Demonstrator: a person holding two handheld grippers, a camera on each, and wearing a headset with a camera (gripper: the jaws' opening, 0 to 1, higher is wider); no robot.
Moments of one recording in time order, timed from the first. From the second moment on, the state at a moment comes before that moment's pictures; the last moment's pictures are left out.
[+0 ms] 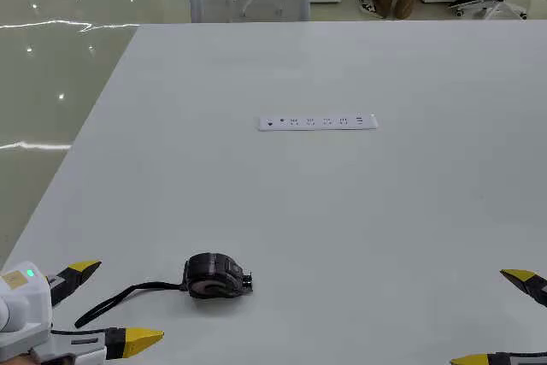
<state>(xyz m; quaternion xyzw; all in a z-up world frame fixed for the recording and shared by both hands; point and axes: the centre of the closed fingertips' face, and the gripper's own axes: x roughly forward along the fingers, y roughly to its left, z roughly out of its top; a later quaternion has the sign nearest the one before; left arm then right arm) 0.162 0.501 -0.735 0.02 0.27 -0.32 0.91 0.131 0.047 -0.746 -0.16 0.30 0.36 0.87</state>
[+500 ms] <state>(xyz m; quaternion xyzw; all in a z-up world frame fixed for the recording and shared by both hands) 0.159 0.504 -0.739 0.02 0.27 -0.32 0.91 0.131 0.045 -0.747 -0.16 0.30 0.37 0.87</state>
